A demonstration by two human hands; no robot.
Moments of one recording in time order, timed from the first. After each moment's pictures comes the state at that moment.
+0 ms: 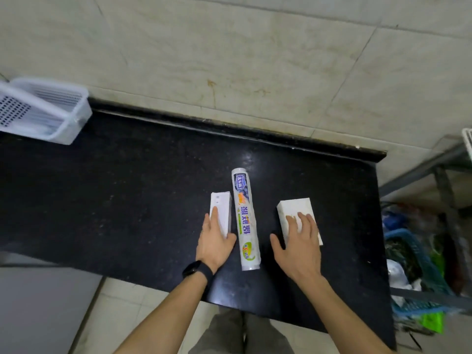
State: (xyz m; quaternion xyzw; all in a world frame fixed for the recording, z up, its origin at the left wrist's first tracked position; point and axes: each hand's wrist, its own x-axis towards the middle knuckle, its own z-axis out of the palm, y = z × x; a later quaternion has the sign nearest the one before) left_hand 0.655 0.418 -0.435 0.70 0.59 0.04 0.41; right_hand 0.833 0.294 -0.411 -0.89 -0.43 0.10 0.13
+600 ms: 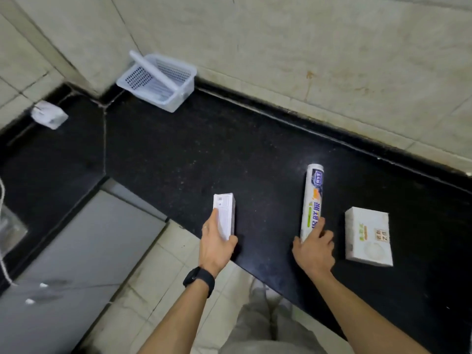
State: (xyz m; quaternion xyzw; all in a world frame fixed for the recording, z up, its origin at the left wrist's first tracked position) left_hand 0.518 0.367 -0.397 0.54 0.72 0.19 0.39; right_hand 0.749 0.331 -0.454 -0.88 -0.39 0.25 0.07
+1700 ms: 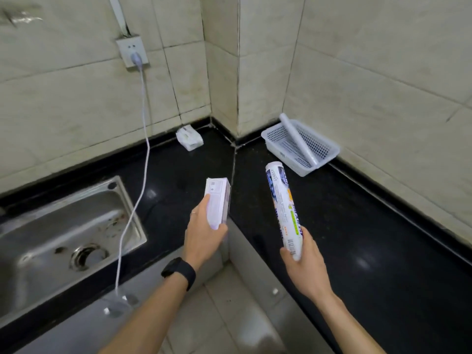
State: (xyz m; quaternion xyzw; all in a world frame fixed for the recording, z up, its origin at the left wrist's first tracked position) left_hand 0.104 0.496 -0.302 0.48 0.74 0.40 0.25; right_hand 0.361 0.501 -0.318 -0.65 -0.63 0.35 0.25
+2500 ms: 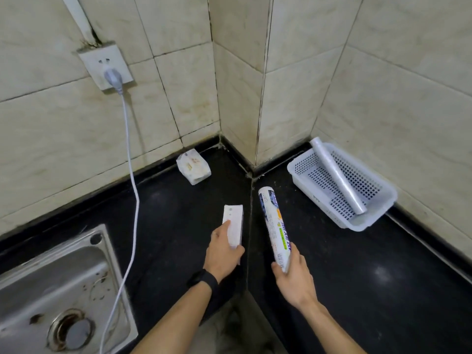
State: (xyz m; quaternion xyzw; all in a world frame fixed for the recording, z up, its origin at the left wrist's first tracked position) left_hand 0.015 0.738 -0.373 0.43 0.78 0.24 0.39; right_hand 0.222 0.739 -0.390 -0.67 -0.62 0.38 0.12
